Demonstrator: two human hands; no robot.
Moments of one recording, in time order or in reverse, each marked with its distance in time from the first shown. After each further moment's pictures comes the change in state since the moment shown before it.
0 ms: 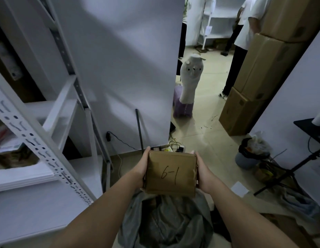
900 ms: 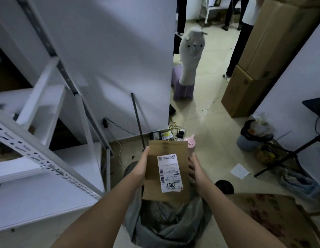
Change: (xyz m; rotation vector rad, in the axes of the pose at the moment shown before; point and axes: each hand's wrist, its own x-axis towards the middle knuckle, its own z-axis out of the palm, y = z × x) left_hand 0.038 -0.034 0.023 0.088 0.072 0.129; right_hand 0.010 0.044 -0.016 -0.003 -0.051 -0.031
